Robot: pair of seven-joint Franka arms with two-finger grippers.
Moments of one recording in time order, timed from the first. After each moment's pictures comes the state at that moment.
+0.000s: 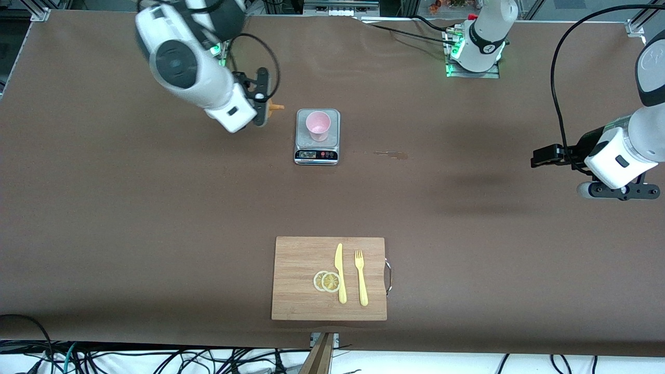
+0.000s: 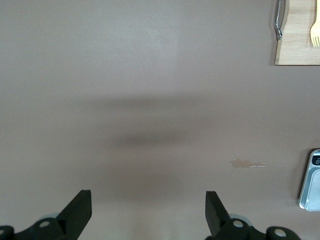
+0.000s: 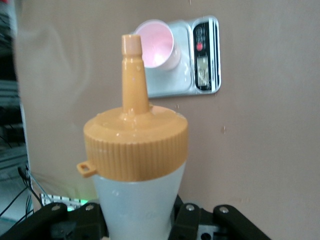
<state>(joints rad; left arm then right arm) 0.06 0.26 -0.11 -1.43 -0.05 1.51 -0.04 0.32 0.13 0.14 -1.80 0.26 1.64 -1.08</state>
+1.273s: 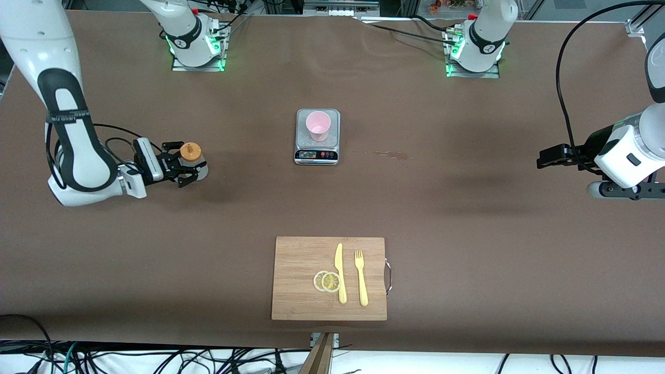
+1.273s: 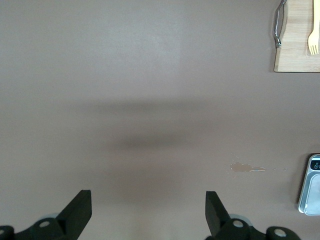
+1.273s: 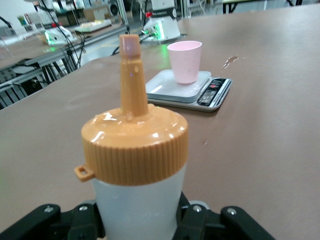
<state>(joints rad) 0.07 0.26 -0.10 -1.41 -0.05 1.51 -0.04 -0.13 0.64 -0.03 -1.83 0.74 1.55 -2.50</state>
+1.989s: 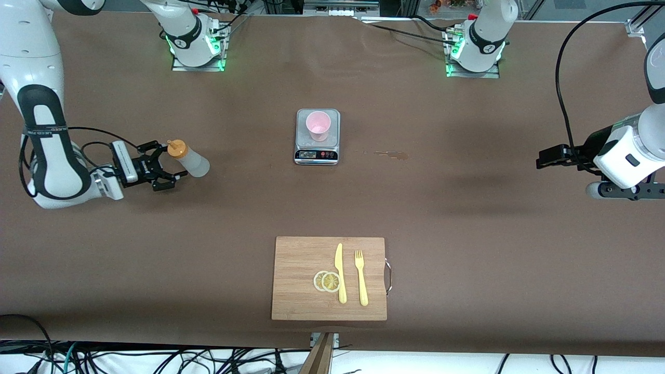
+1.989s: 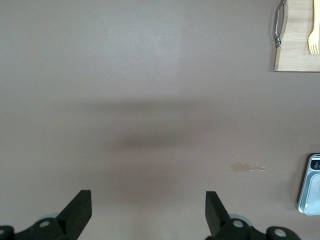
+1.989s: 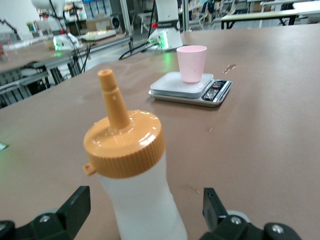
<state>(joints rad) 0.07 0.27 -0.11 -1.41 -0.05 1.51 -0.04 -0.18 0.70 -0.09 -1.70 0.71 1.43 -2.56</state>
